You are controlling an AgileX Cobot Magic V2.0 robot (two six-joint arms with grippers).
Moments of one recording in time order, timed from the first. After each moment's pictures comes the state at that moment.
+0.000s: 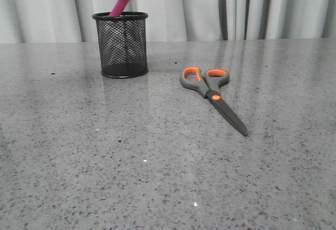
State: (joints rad) left arm -0.41 1.79 -1.47 -0.90 0.28 1.06; right arm 0.05 0.95 -0.80 0.40 0.65 -0.24
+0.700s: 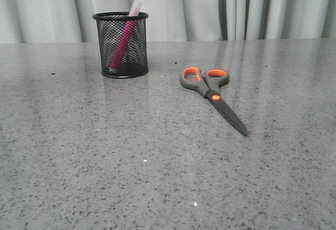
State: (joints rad) left arm -0.27 1.55 -1.47 -0.90 0.42 1.07; right arm 0.05 0.95 -0.80 0.40 0.66 -0.24
